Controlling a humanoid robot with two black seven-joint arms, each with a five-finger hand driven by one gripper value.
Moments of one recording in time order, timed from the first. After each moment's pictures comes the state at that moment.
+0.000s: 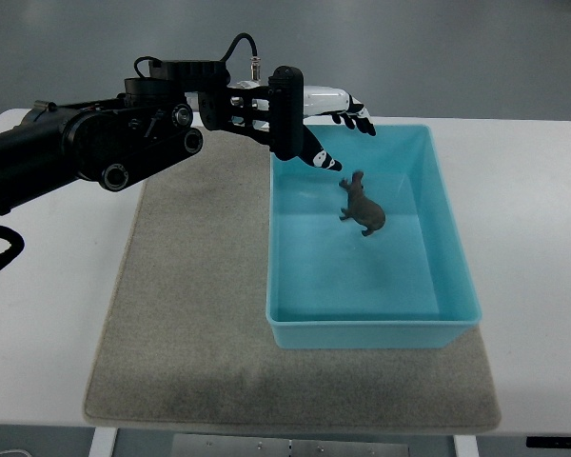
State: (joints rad) left arm -1.33 0.22 -0.13 -0.84 1.24 -0.20 -0.27; right arm 0.01 0.00 0.00 0.12 -0.04 0.22 -0.03
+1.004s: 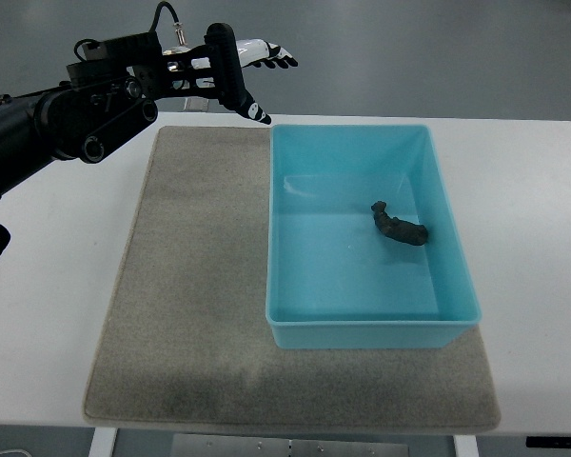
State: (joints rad) left arm -1.31 0.22 -0.13 -0.52 1.18 -0.13 -0.26; right arm 0.01 0.00 0.00 0.12 -0.04 0.22 -0.03
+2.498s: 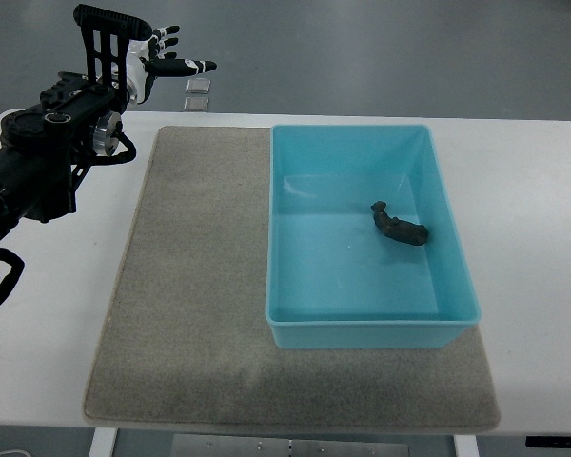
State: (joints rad) left arm -1.22 0.15 -0.15 -0.27 0.08 0.05 -0.07; right arm 0.01 0.00 0.00 0.12 -0.04 0.22 -0.03
